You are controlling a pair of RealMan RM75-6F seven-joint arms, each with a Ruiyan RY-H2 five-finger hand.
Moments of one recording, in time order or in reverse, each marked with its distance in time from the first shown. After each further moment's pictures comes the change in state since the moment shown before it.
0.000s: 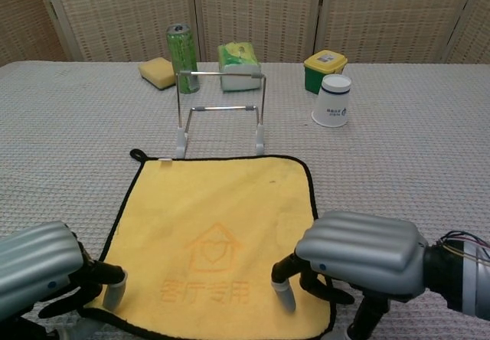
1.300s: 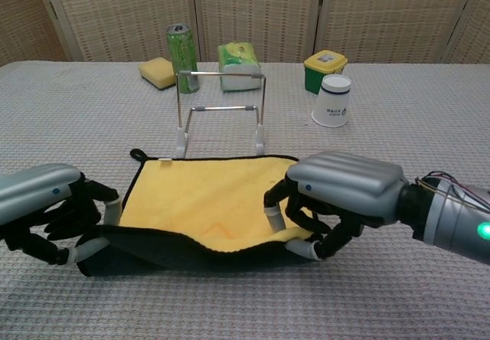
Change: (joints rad) left arm -0.087 0.097 -0.119 -0.085 -0.177 -0.103 -0.237; right arm 0.030 -0.029 0.104 0.028 0.138 0.073 0.019
